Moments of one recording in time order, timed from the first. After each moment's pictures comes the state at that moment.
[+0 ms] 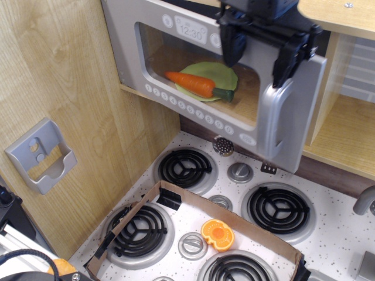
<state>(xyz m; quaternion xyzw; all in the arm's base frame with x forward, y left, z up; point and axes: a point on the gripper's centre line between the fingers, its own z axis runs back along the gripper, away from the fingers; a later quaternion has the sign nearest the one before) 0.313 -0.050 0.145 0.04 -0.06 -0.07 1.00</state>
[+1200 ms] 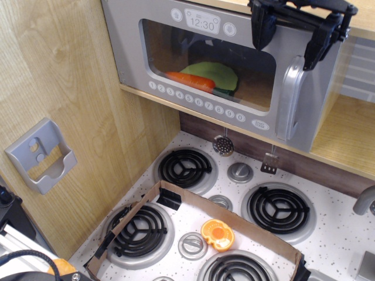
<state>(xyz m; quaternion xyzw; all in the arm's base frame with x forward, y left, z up) 0.342 -0.066 0.150 0.04 -0.07 -0.07 0.99</state>
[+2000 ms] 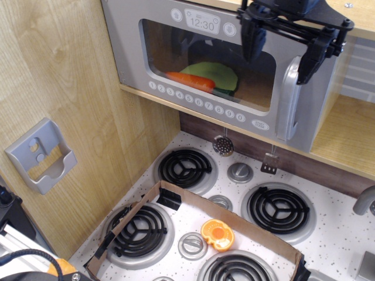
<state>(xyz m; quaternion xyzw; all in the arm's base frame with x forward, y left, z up) 0.311 -0.065 0.153 0.05 -0.08 -0.03 0.99</state>
